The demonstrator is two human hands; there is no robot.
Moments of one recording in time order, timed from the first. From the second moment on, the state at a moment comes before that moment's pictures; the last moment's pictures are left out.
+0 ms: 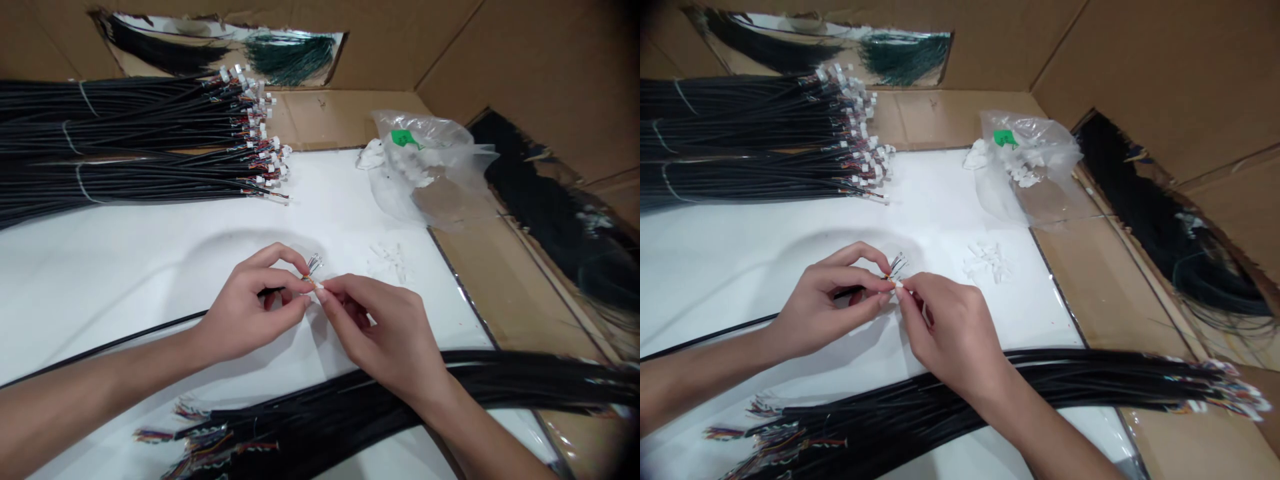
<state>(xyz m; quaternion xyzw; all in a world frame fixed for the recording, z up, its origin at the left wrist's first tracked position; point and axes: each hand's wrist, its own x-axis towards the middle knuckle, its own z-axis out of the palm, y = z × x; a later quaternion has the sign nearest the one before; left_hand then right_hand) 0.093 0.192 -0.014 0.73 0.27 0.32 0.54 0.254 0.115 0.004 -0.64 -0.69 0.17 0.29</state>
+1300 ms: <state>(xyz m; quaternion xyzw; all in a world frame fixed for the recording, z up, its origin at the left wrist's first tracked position) 0.094 0.193 -0.018 0.67 0.28 0.35 0.59 0.274 0.126 0.012 -0.65 -0.44 0.49 0.37</state>
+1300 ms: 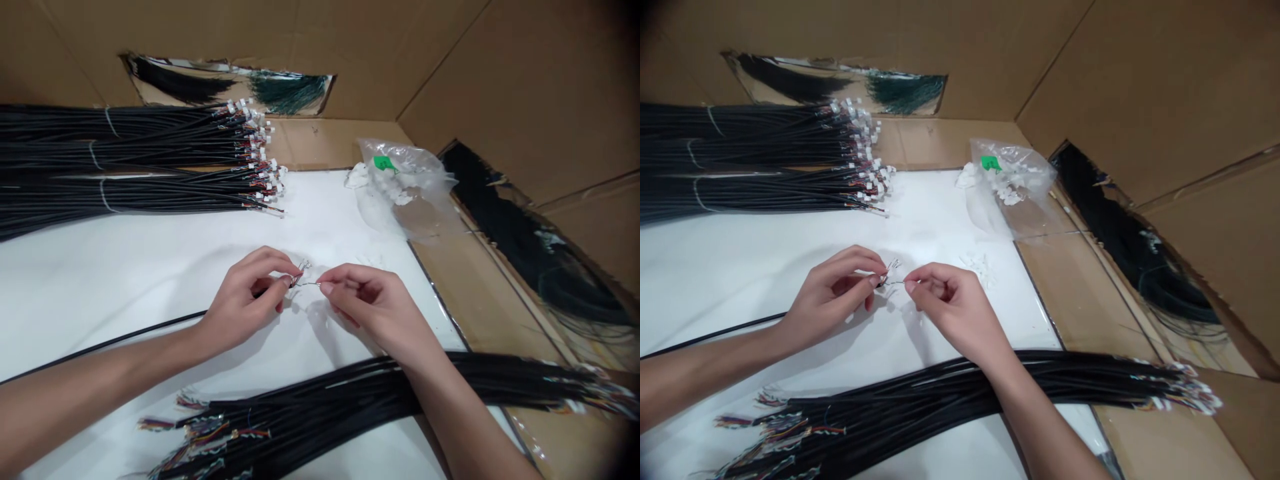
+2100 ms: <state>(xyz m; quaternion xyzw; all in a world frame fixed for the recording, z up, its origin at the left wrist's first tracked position) 0.090 0.192 -0.020 0.76 0.27 0.32 0.49 0.265 0.123 0.016 -0.60 -0.35 0.59 0.41</state>
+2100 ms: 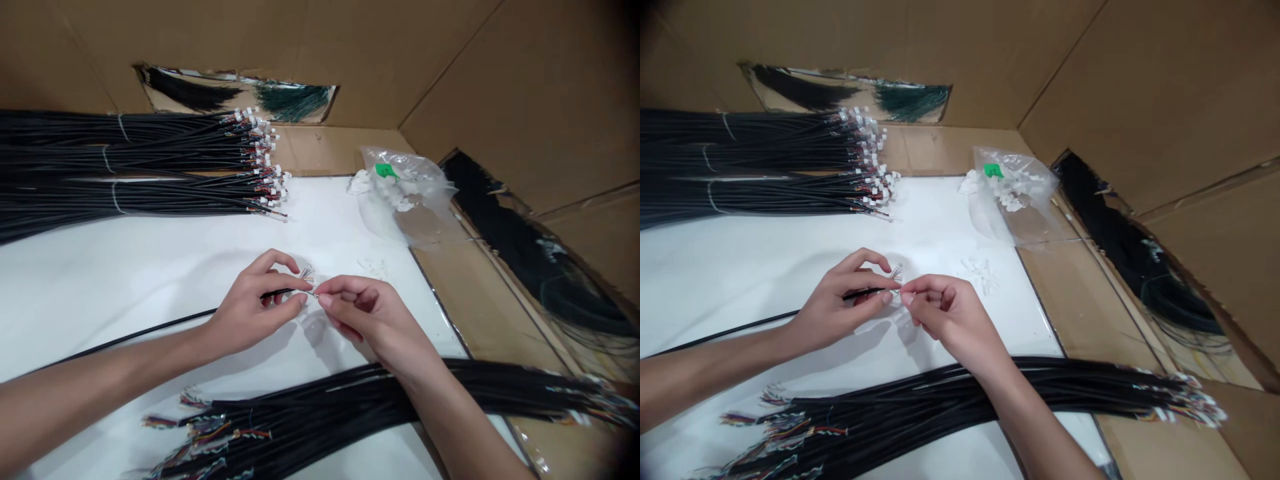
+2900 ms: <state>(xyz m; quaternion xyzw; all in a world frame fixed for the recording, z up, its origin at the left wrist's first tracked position) 0.094 0.192 -0.011 0.70 0.29 0.32 0.57 0.270 0.127 0.006 -0.54 -0.37 0.64 0.40</state>
